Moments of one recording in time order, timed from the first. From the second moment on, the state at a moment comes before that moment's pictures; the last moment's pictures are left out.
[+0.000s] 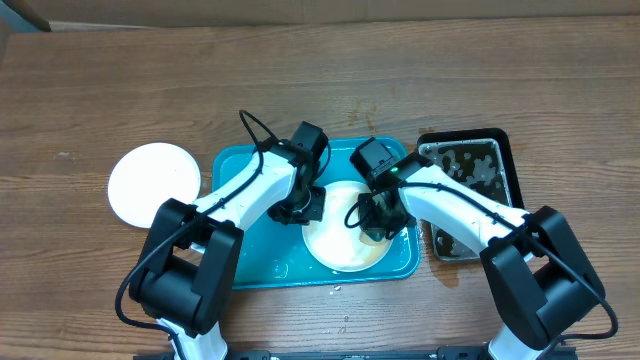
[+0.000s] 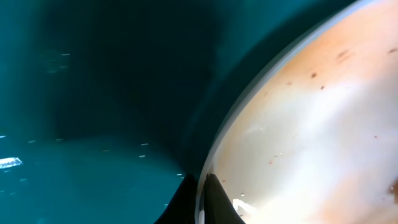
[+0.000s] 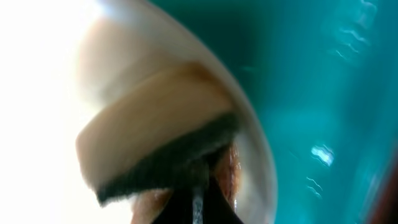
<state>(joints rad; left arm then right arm) -0.47 1.89 1.20 -0.89 0.11 -0.33 0.61 1.84 1.14 -0.87 -0.01 0.63</state>
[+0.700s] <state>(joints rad) -0.46 1.89 1.20 -0.92 0.07 -0.35 0.54 1.82 1.12 -0.73 -0.28 0.45</state>
